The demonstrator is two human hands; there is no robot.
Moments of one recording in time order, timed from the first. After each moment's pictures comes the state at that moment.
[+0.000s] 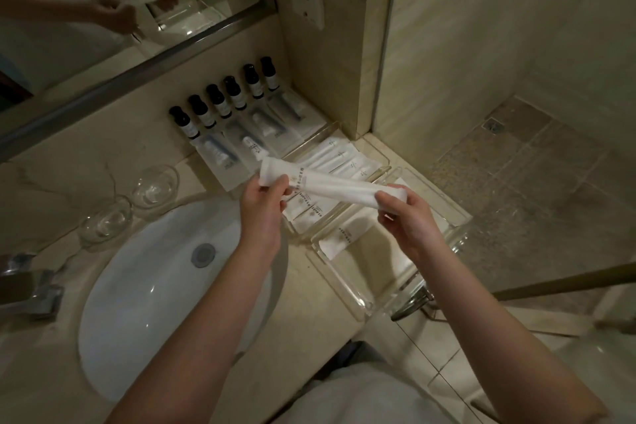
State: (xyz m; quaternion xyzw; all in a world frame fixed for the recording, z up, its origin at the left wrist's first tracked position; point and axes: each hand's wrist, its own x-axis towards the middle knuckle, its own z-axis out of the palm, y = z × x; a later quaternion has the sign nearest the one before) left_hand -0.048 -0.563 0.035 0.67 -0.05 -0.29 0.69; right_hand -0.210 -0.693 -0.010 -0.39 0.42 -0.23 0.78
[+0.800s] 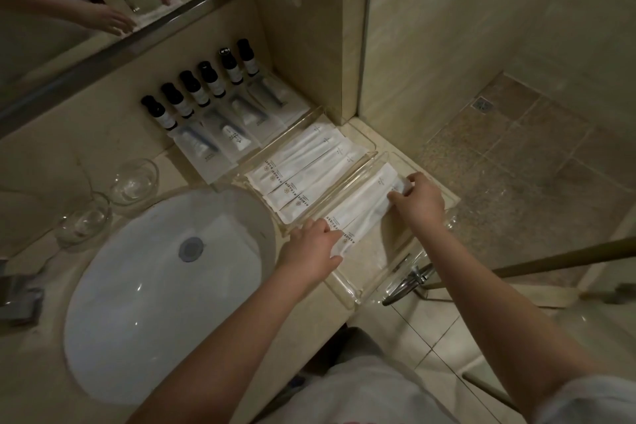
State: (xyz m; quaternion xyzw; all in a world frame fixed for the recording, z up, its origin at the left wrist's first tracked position) left_hand -0.099 -0.568 -0.064 0.80 -0.52 -0.28 -0.01; right_hand -0.229 -0.738 -0.064 -0.70 0.62 -0.10 0.35
